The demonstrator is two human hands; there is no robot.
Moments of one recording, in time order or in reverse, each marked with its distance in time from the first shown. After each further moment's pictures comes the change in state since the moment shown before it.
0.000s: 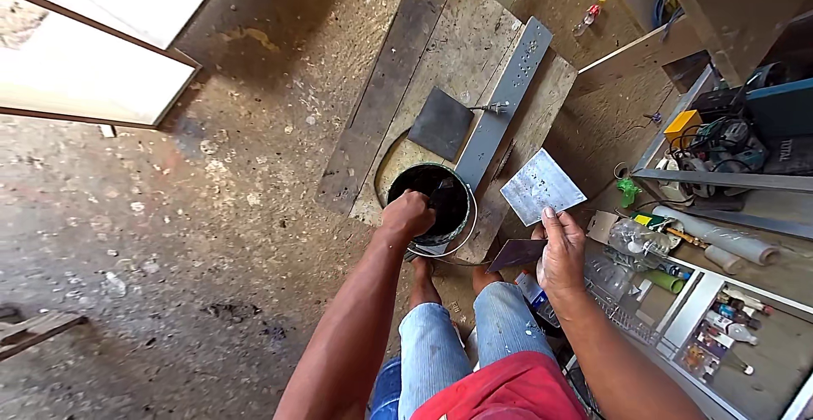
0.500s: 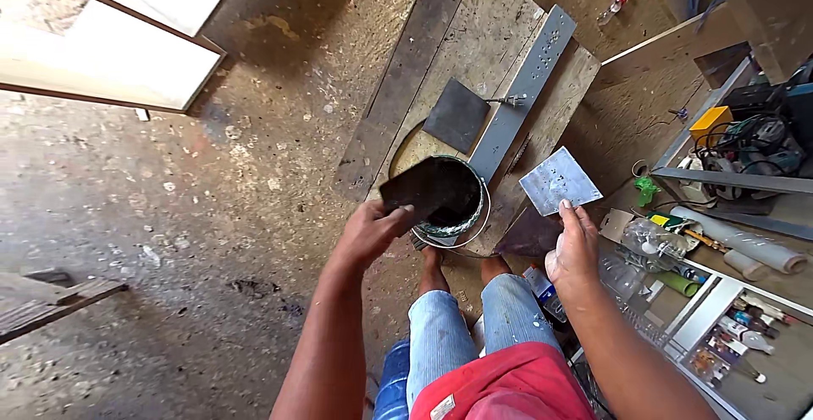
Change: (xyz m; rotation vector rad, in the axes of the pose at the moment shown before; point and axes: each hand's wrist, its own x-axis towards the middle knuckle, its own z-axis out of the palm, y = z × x) left_hand -0.108 -0.049 -0.023 -0.875 0.217 0.105; right_hand 0.002 -0.021 0.017 -0.042 0.187 0.280
